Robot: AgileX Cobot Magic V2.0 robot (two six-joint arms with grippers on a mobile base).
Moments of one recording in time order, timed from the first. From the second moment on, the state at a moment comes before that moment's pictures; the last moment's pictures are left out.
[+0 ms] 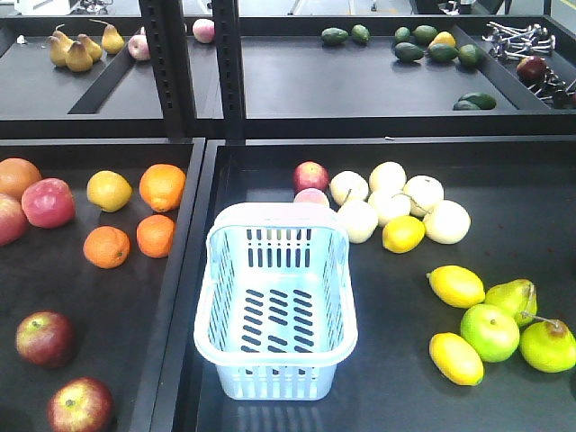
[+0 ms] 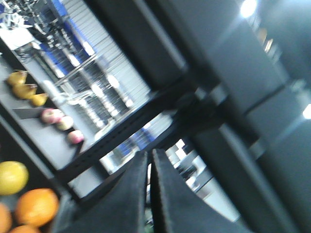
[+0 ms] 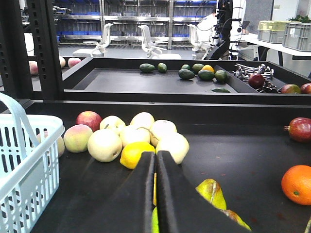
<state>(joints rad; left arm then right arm) 0.08 -0.01 0.02 -0.41 -0.24 -0.62 0.01 -0.01 0.03 0.03 0.11 -0.09</state>
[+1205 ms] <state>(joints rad) -0.09 0.50 -0.72 -0.53 0.46 0.33 0.01 -0.01 0.03 0.03 0.11 -0.09</state>
